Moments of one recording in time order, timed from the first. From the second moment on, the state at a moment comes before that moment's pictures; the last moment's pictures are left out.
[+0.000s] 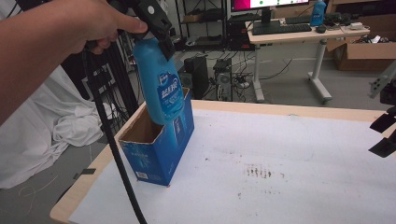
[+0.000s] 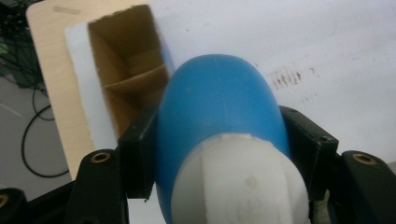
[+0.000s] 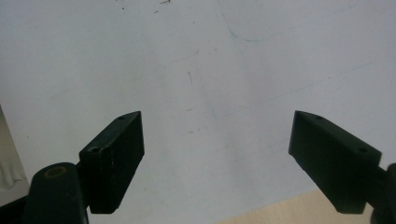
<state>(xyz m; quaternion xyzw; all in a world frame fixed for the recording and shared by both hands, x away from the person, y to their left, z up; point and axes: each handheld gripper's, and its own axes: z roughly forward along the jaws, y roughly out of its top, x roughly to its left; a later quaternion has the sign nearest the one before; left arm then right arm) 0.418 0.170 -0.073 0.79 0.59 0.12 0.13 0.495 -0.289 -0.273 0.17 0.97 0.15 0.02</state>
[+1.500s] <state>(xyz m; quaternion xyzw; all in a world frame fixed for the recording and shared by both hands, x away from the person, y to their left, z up) 0.455 0.226 -0.219 0.73 0.67 0.12 0.09 0.499 -0.287 -0.276 0.18 0.98 0.13 0.01</state>
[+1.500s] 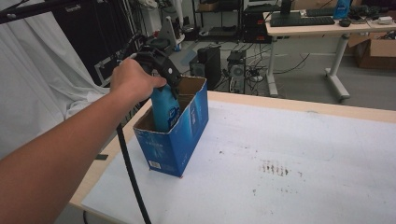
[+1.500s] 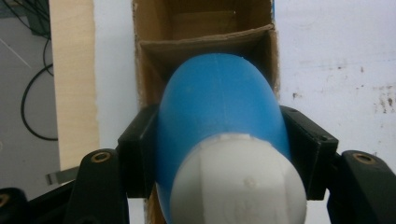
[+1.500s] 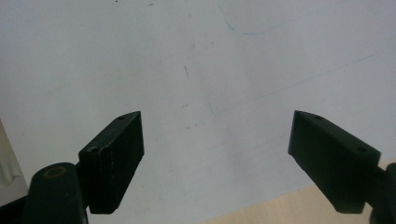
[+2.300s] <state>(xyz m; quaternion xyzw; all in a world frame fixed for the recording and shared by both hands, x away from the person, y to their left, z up) 0.458 0.226 -0.275 0.74 0.66 0.11 0.07 0.501 -0.290 -0.281 0.18 0.98 0.12 0.01</state>
